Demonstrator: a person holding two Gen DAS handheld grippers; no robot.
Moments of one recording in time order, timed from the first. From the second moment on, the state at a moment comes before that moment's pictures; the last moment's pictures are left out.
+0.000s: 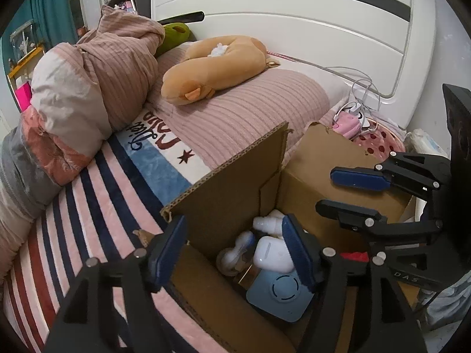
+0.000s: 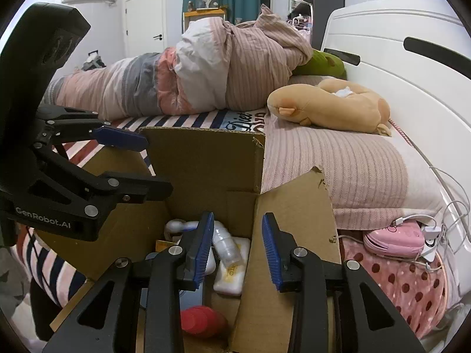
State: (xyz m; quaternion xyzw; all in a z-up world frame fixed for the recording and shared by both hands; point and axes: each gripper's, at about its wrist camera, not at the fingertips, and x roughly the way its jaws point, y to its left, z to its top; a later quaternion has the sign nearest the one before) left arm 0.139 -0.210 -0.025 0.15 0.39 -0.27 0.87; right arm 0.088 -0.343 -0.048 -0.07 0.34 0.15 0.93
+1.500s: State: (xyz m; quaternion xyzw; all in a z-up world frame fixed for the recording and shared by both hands) left arm -0.014 -0.047 0.033 -0.04 0.24 -0.01 0.97; right arm 0.017 -0.292 0.025 -0.06 0.21 0.32 0.92
